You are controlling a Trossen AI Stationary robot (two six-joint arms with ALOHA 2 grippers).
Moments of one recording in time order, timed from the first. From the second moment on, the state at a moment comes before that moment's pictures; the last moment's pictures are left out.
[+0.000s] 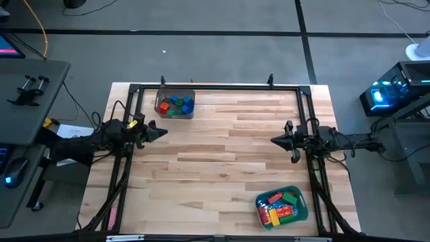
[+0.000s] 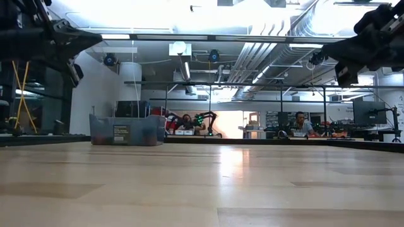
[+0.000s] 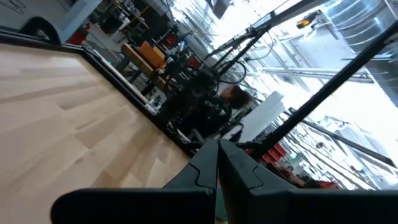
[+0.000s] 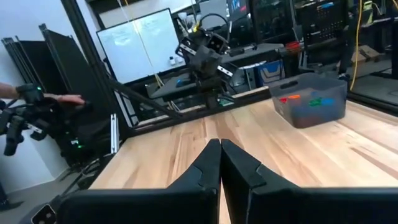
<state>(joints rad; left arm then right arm) 0.15 0.00 0.01 0.13 0.08 -0.80 0.08 0.00 0.01 0.05 0.09 0.27</state>
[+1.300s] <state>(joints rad) 0.01 0.00 0.01 0.02 0.06 -0.05 0.08 0.01 0.01 0.03 0.09 0.27</state>
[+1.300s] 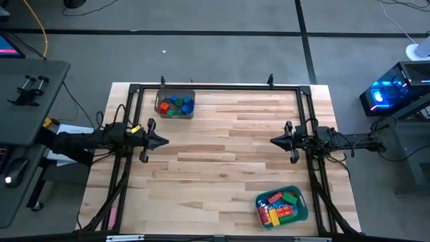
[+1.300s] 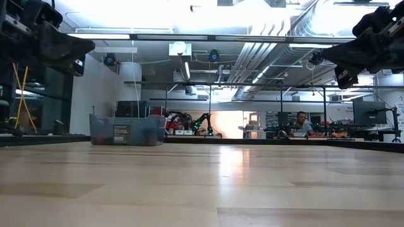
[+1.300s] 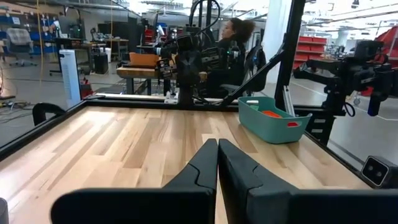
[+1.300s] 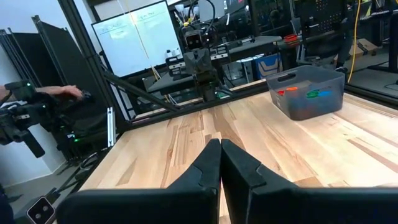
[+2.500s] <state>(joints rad) 0.01 0.01 0.01 0.02 0.06 -0.05 0.08 0.00 0.01 0.03 0.10 -0.20</state>
